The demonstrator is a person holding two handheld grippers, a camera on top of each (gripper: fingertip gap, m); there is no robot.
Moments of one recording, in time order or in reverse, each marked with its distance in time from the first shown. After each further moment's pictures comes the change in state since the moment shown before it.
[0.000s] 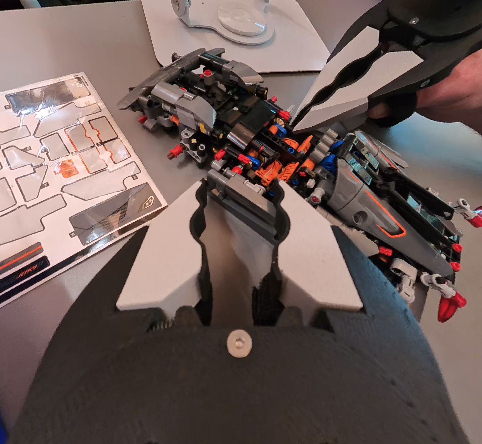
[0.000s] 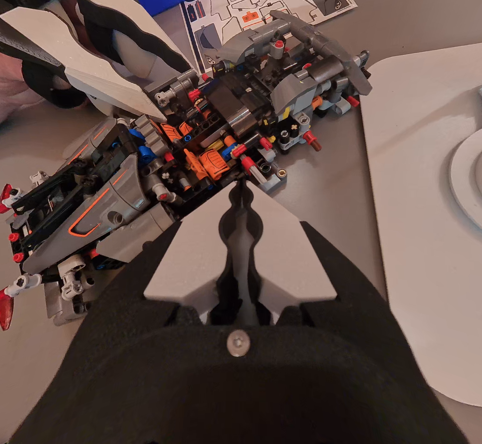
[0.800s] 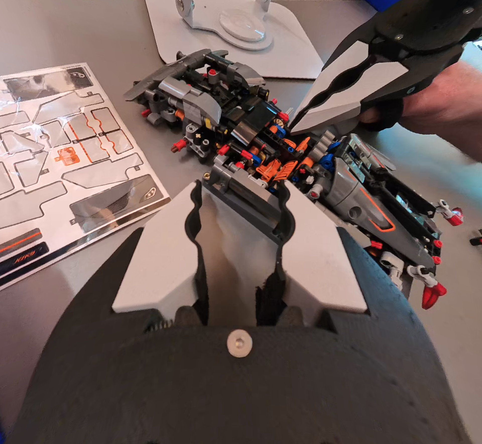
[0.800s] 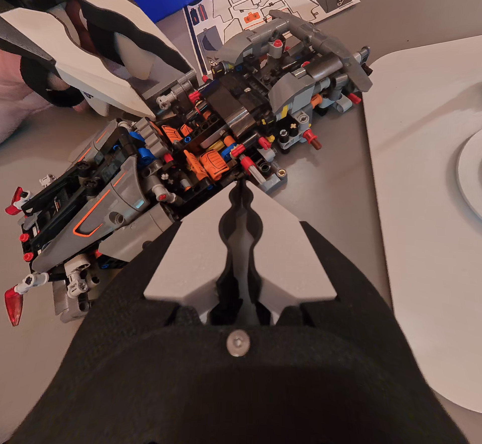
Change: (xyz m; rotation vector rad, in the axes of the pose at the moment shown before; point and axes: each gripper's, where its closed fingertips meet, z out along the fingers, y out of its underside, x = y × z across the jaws) left arm -0.002 0.001 -0.008 0.024 0.035 -0.059; right arm 0.000 -0.001 0.000 0.004 -0.031 0.030
